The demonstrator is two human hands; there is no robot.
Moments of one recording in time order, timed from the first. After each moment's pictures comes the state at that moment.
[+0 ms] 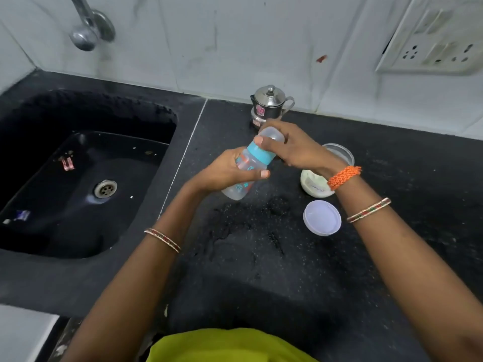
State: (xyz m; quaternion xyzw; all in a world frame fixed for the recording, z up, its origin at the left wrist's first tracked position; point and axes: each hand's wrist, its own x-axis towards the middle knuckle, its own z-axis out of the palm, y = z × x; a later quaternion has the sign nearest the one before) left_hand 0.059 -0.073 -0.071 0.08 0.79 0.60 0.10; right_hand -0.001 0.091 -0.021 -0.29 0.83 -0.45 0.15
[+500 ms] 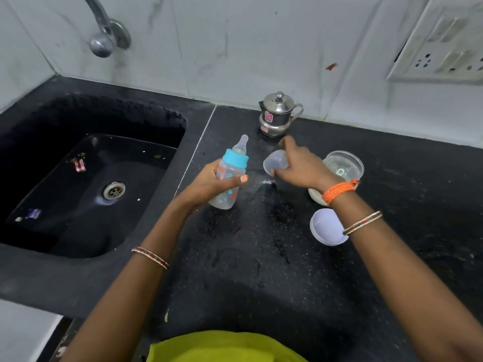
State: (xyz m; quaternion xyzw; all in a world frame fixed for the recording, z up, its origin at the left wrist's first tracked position) left_hand 0.079 -0.102 -0.095 -0.03 0.74 0.66 0.07; right_hand -0.015 0.102 -0.060 -0.22 0.96 -0.15 0.11
